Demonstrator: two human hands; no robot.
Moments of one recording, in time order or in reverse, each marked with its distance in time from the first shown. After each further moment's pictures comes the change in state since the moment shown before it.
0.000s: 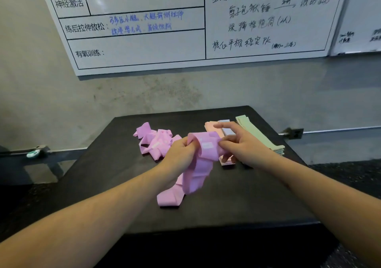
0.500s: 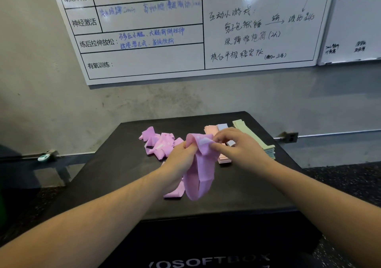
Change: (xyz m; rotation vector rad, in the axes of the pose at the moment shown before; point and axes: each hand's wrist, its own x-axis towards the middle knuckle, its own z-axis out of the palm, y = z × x) left_hand -0.059 0.024 0.005 -0.079 0.019 -0.066; right_hand -0.059 -0.034 0.010 -0.276 0.193 -0.270
